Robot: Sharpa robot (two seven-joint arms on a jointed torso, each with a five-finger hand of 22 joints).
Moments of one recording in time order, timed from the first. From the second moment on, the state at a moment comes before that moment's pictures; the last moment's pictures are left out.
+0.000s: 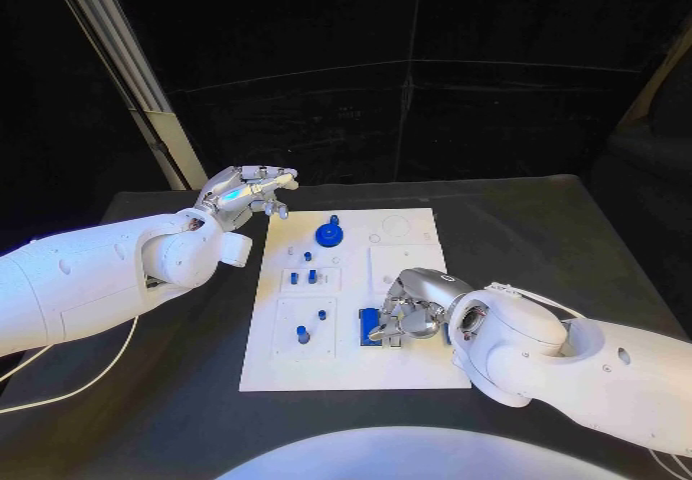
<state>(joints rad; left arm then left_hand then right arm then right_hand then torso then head) 1.26 -0.80 -0.21 1.32 0.11 -0.08 0.47 1.32 -0.07 0.37 0.02 0.05 0.95 0.19 0.20 0.07 0.92 0.12 0.50 0.07 1.19 0.03 1.12 0.45 0.17 1.25 0.13 0.53 0.71 0.84 -0.88 0.11 1.92 -1.58 -0.24 -0.58 1.30 -0.04 -0.17 0.18 0.07 1.15 0.06 0.26 0.27 1.43 -0.01 1.13 1.23 1.47 -0.07 1.46 1.31 0.04 1.46 0.04 1.48 1.31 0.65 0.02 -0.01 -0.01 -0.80</state>
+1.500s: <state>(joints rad) 1.26 -0.80 -0.21 1.32 0.11 -0.08 0.47 1.32 -0.07 0.37 0.02 0.05 0.95 0.19 0.20 0.07 0.92 0.12 0.50 0.07 1.19 0.03 1.12 0.45 0.17 1.25 0.13 0.53 0.71 0.84 -1.11 0.12 1.96 -1.49 -0.33 -0.59 1.29 0.01 -0.22 0.21 0.17 1.04 0.09 0.21 0.28 1.39 0.00 1.03 1.17 1.47 -0.07 1.40 1.28 0.04 1.43 0.05 1.44 1.31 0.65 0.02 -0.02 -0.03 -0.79</state>
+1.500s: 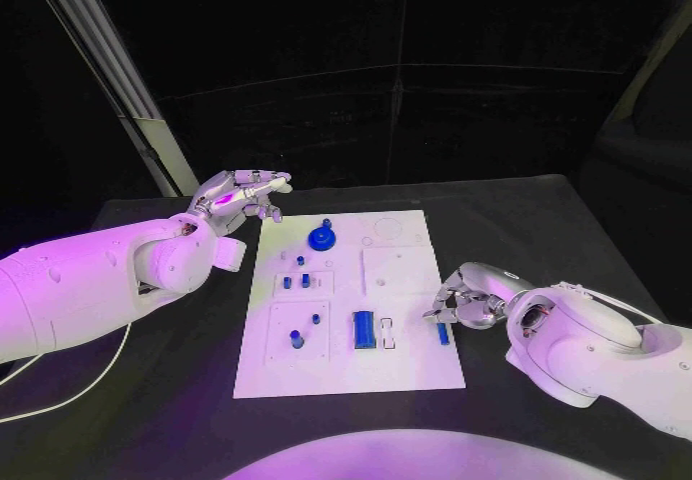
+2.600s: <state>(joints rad) 1.25 -0.79 -0.21 1.31 0.11 -0.08 0.47 1.32 -0.07 0.37 0.02 0.05 0.95 0.19 0.21 0.07 0.92 0.12 0.50 0.07 1.19 0.03 1.12 0.45 0.17 1.25 0.13 0.53 0.71 0.84 -1.09 0.11 1.92 -1.58 -0.17 -0.65 1.34 0.00 -0.24 0.23 0.20 1.09 0.07 0.24 0.31 1.40 0.00 0.99 1.15 1.47 -0.07 1.38 1.26 0.04 1.42 0.05 1.42 1.31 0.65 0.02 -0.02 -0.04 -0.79</state>
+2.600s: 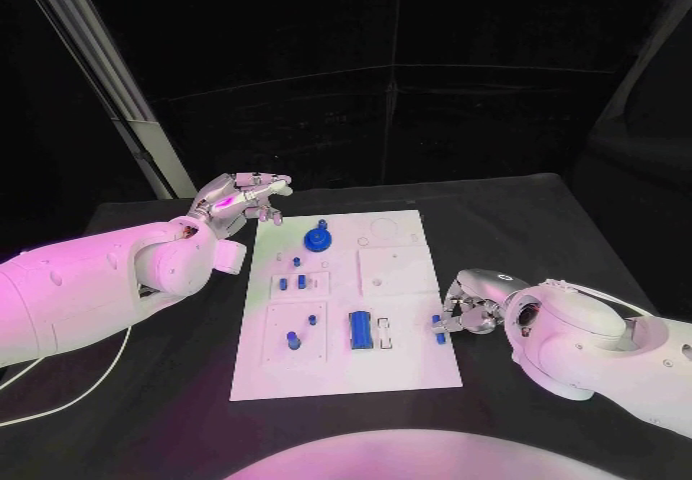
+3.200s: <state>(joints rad) 1.25 -0.79 -0.21 1.31 0.11 -0.07 0.46 1.32 -0.07 0.37 0.02 0.05 0.94 0.20 0.21 0.07 0.92 0.12 0.50 0.07 1.19 0.03 1.12 0.45 0.17 1.25 0.13 0.53 0.71 0.84 -1.03 0.12 1.90 -1.67 -0.10 -0.65 1.43 0.00 -0.24 0.17 0.20 1.07 0.08 0.25 0.32 1.38 0.00 0.96 1.14 1.47 -0.07 1.37 1.25 0.04 1.42 0.05 1.41 1.31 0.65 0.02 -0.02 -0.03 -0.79</state>
